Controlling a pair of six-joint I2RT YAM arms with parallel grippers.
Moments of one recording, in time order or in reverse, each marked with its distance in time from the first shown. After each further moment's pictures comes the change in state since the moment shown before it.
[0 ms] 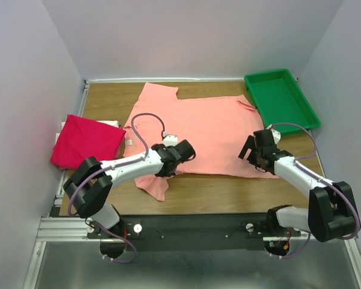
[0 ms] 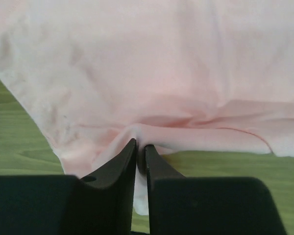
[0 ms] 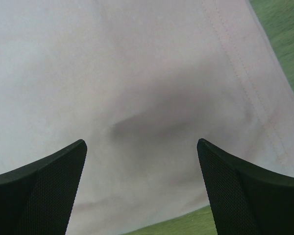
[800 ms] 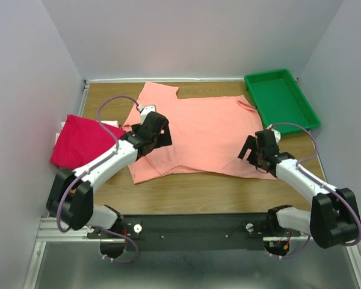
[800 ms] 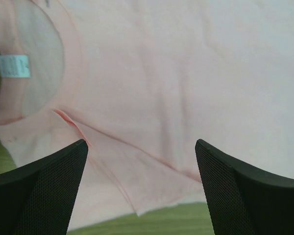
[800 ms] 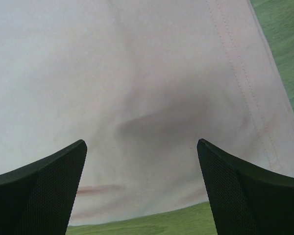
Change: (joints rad) left arm 0.401 -0.100 0.031 0.359 0.112 0.219; right arm 0.000 -0.060 -0.010 -0.003 -0.047 -0.016
